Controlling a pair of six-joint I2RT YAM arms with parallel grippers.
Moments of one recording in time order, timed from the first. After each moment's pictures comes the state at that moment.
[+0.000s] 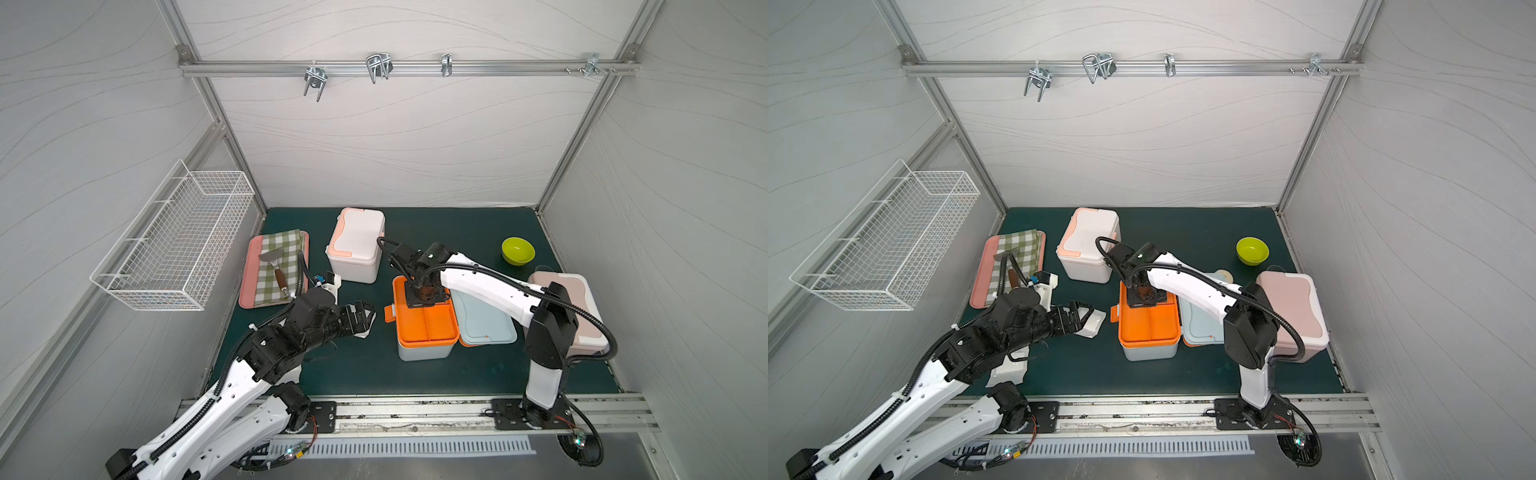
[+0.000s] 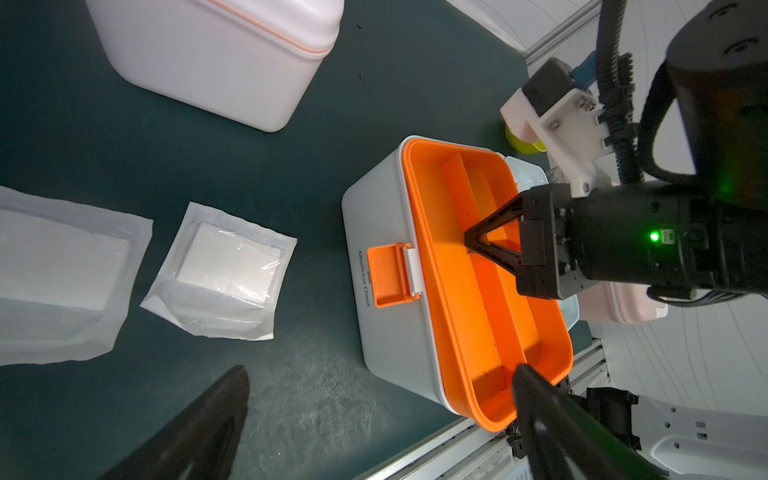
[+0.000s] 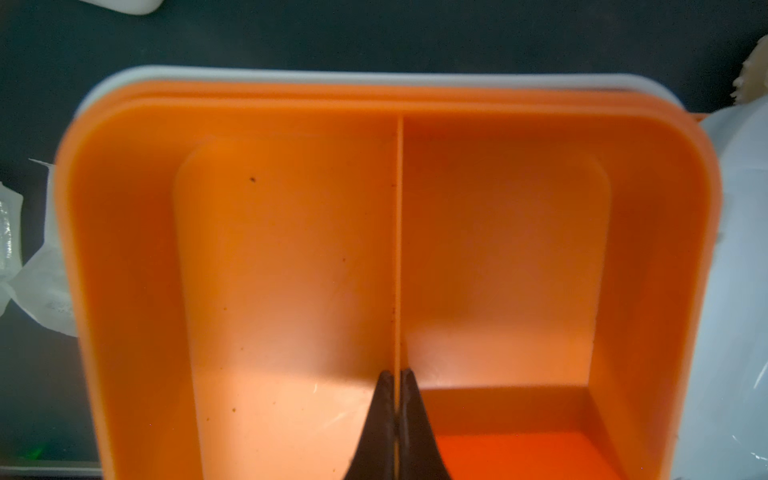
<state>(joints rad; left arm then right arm) -0.67 0.71 0.77 -0.73 0.00 -0.79 0.96 1.86 1.67 -1.24 0.14 0.79</state>
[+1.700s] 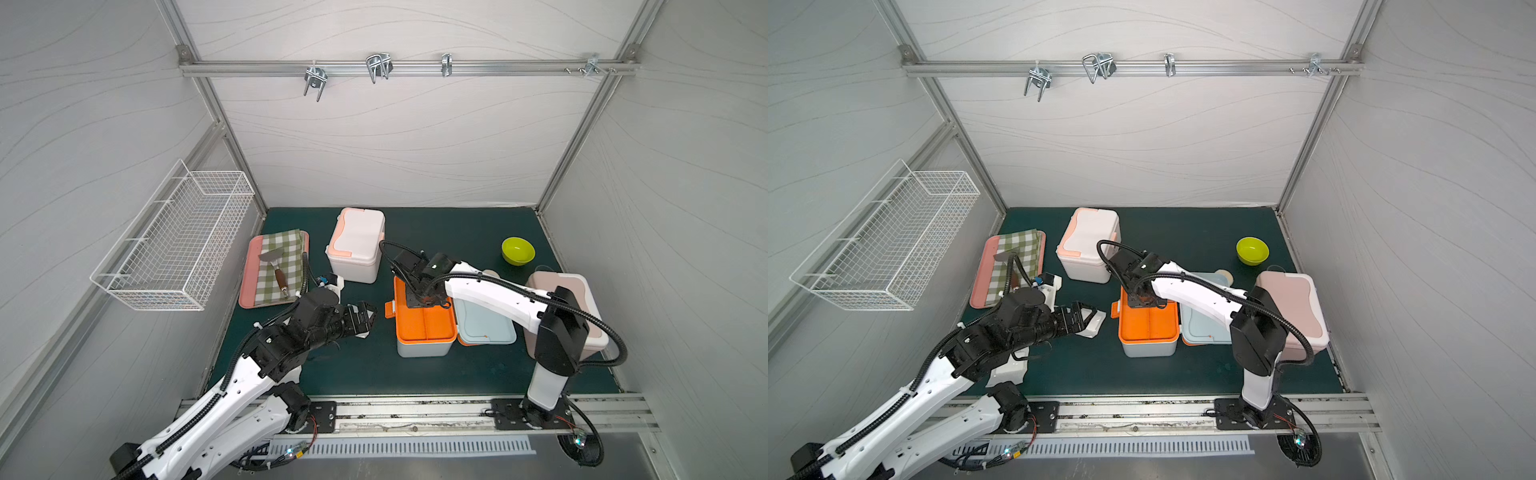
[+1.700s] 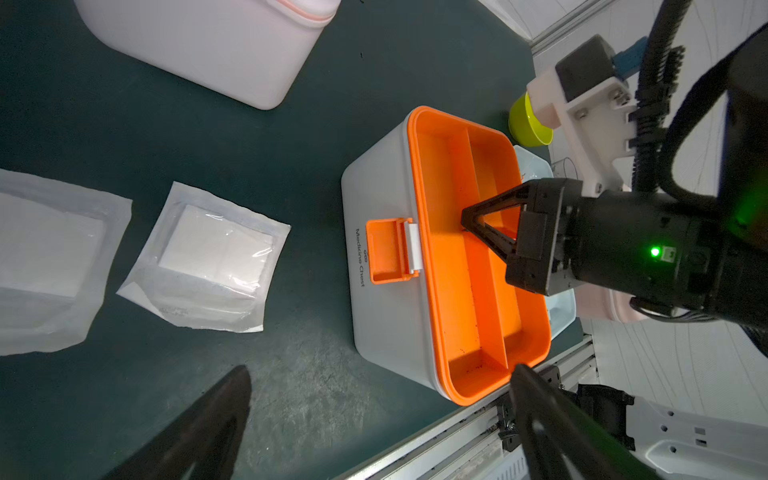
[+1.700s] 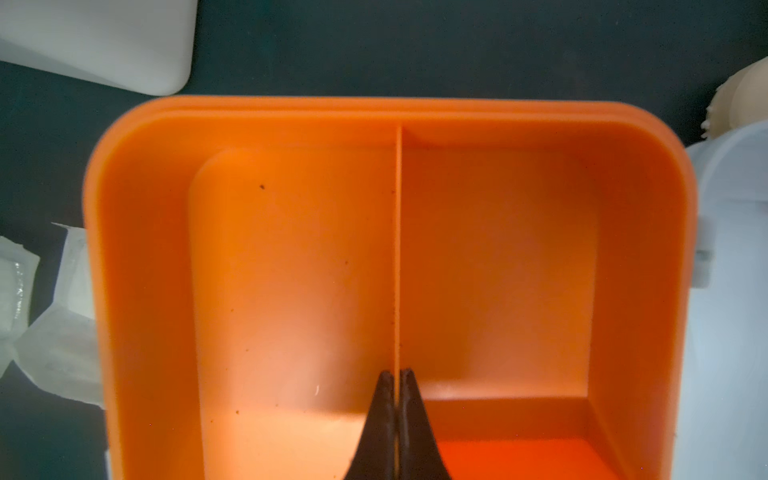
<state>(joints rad) -0.67 0.72 0.74 -0.71 0.03 -0.83 0.98 1.80 1.53 -1.06 0.25 0.84</state>
